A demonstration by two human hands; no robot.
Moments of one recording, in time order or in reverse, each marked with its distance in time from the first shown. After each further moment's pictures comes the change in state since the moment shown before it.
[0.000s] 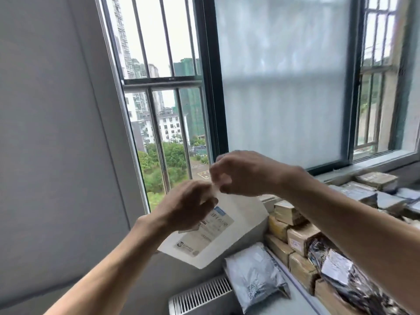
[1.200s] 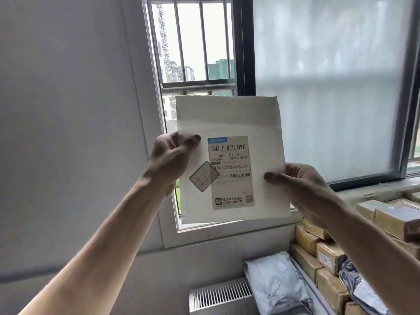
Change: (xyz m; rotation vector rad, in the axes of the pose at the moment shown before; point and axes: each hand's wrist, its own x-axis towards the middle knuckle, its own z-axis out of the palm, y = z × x) left_hand -0.001 0.006 -0.090 -0.974 0.571 -0.505; right_hand -0.045 0.013 0.025 1.412 0.372 0.457
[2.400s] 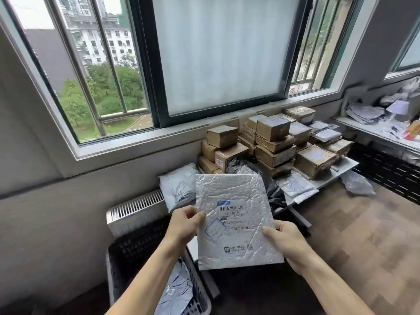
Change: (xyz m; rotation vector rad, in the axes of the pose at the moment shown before) left_hand -0.269 -0.219 0.208 0.054 -0.385 -0.731; right_hand -0.291 0.190 -0.184 -0.140 0.428 0.708
